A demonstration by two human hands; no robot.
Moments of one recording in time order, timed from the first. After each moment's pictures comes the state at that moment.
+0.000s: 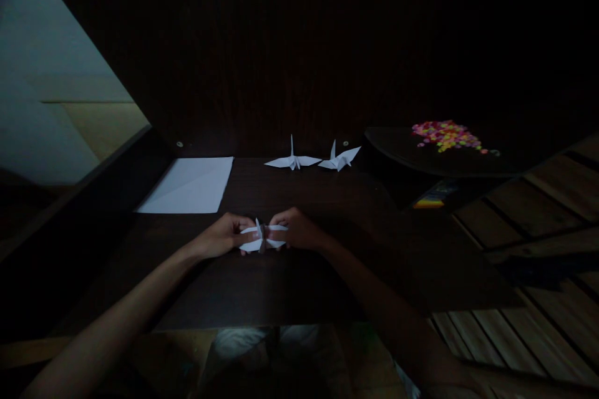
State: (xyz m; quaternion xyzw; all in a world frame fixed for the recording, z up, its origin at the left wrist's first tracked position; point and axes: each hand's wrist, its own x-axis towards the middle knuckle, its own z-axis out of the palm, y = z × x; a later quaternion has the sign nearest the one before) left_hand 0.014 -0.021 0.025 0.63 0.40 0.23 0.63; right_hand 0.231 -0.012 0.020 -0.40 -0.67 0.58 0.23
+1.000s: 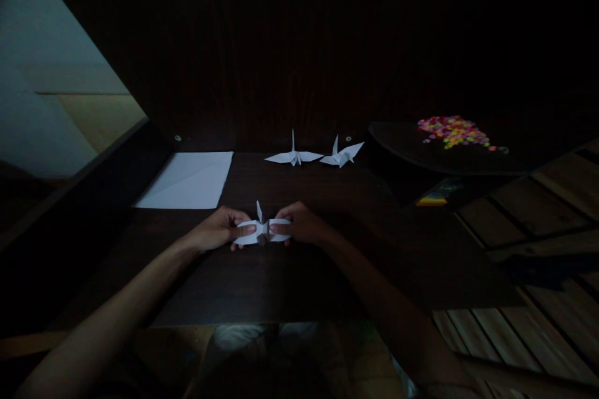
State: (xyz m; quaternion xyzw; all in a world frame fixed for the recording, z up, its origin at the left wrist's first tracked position) left_hand 0.009 -0.017 0.024 0.61 0.43 0.22 0.63; right_hand 0.238 -0.009 0.024 -0.45 -0.64 0.59 0.21
